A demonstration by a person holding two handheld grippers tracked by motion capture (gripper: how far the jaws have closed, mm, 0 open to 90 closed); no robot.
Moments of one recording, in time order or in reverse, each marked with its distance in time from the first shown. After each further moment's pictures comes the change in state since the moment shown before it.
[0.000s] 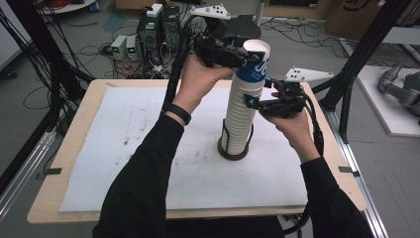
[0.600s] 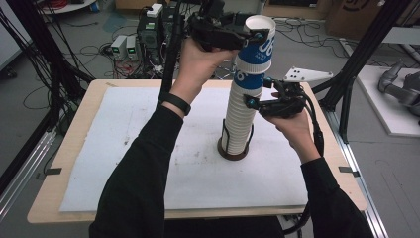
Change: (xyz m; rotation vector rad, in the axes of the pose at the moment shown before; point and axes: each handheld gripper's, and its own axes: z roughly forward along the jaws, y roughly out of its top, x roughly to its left) left arm -0.013 0.037 -0.017 -0.113 0.002 0.049; right arm 0.001 0.000 0.000 0.002 -0.007 -0.001
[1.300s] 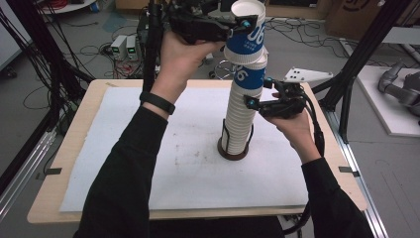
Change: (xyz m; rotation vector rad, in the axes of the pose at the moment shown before) left arm -0.019 0.022 -0.043 -0.045 0.031 0.075; right arm 0.001 0.000 -0.001 0.013 -0.005 -0.010
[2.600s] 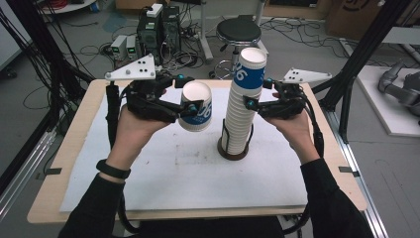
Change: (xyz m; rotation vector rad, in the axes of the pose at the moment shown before) left arm -0.039 -0.121 -0.087 0.147 0.021 -0.042; right arm 0.003 -0.001 0.001 0.011 -0.019 -0.002
